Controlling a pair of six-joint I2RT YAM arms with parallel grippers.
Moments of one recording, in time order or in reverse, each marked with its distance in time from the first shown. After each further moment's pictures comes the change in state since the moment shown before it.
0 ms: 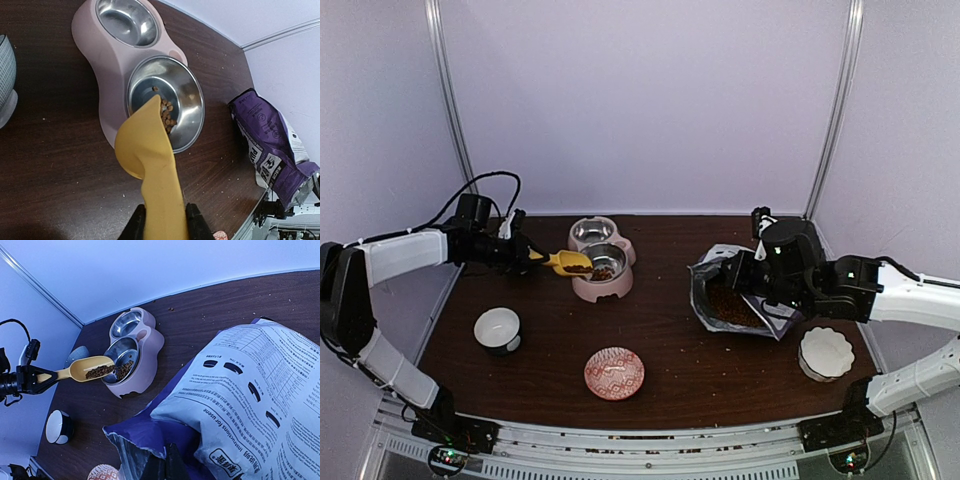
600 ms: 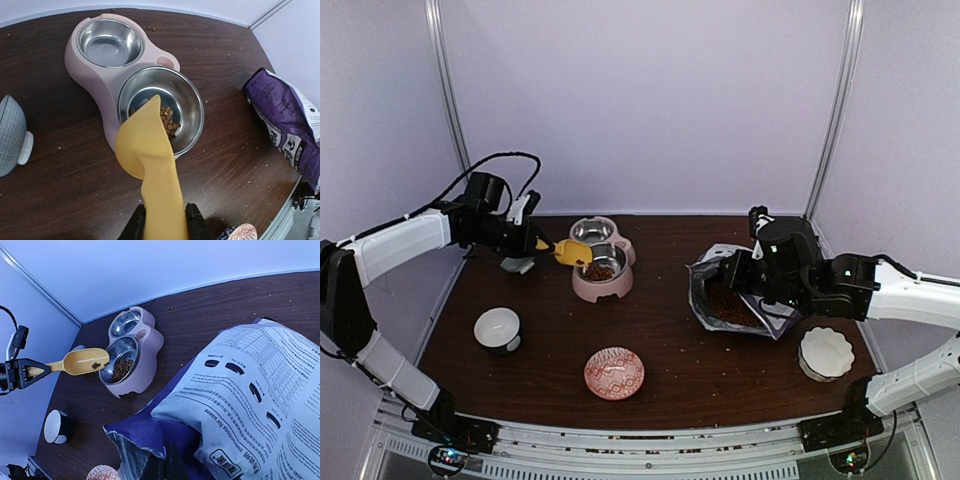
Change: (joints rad) left arm -0.106 0.001 0.182 -0.203 -0.175 0.225; right arm 0.000 0.020 0.015 -0.003 0.000 -0.006
